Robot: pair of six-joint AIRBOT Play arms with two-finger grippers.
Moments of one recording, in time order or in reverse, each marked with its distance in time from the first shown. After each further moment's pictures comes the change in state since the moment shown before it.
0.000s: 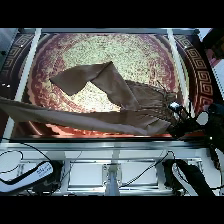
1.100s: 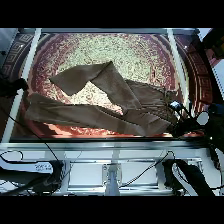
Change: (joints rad) left arm -0.045 -0.344 -0.048 -0.201 0.388 -0.161; right arm 0.000 0.000 0.000 0.011 -0.030 0.002
